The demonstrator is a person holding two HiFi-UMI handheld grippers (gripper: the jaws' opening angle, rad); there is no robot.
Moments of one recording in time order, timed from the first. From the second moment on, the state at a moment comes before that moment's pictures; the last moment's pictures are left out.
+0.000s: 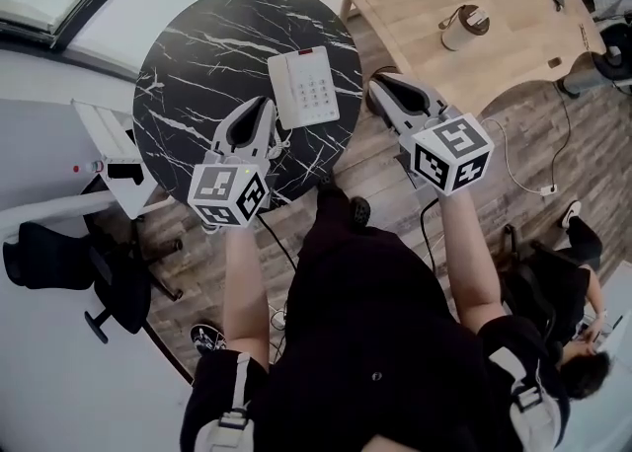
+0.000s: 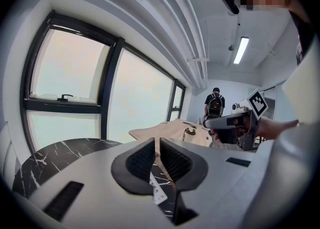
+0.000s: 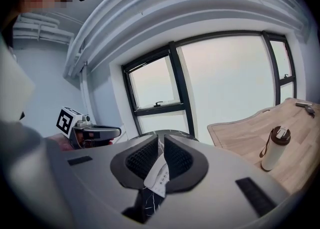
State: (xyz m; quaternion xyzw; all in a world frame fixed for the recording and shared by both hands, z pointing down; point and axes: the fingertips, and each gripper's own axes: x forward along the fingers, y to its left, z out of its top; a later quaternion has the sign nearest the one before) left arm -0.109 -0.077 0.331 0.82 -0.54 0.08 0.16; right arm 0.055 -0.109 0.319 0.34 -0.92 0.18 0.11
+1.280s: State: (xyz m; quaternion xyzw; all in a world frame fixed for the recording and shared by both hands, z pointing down) left arm -0.150 -0.148 0.478 0.81 -0.46 0.15 0.33; right arm -0.002 -0.176 0.473 0.35 -0.85 0.32 0.24
